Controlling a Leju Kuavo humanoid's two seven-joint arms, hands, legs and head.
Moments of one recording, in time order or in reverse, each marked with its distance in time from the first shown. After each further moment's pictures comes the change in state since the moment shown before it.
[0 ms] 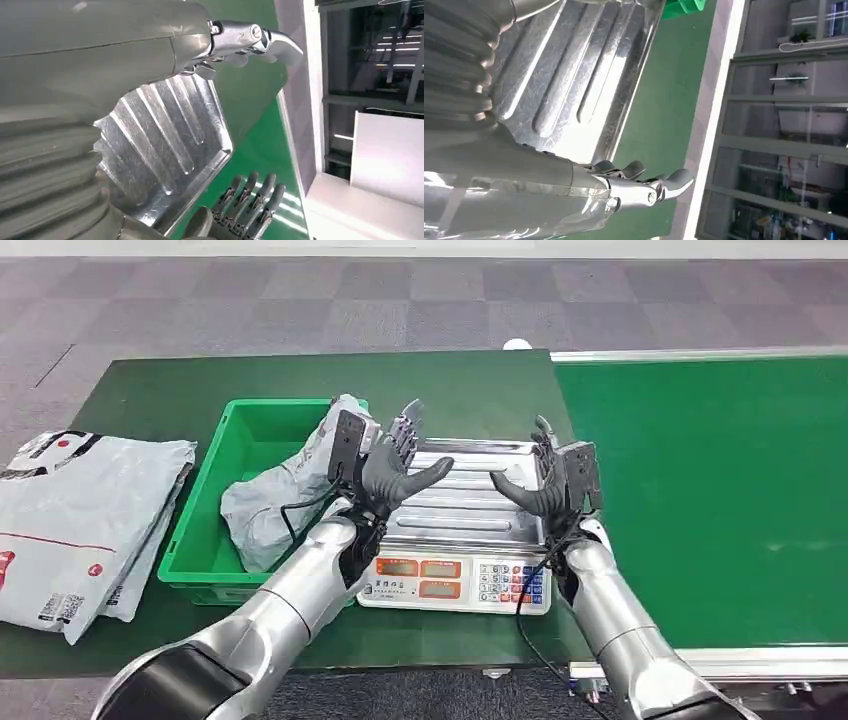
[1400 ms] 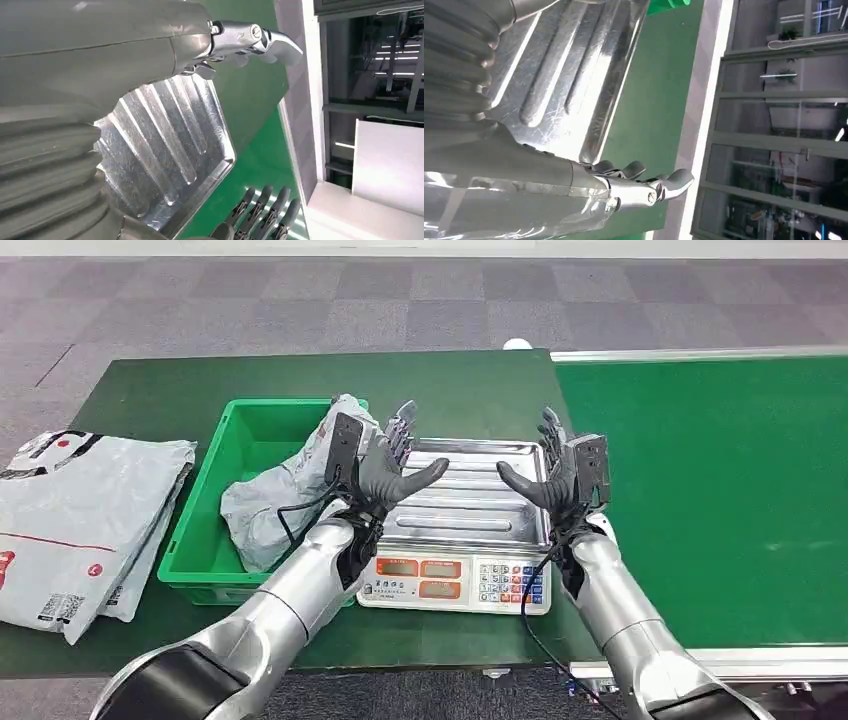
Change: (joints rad) left arm 0.006 0.008 0.000 0.002 -0.015 0.027 -0.018; right arm -0.024 -0.019 0.021 0.011 -0.056 -0.003 -0.023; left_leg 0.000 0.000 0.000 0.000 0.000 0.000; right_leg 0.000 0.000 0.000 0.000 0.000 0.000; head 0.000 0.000
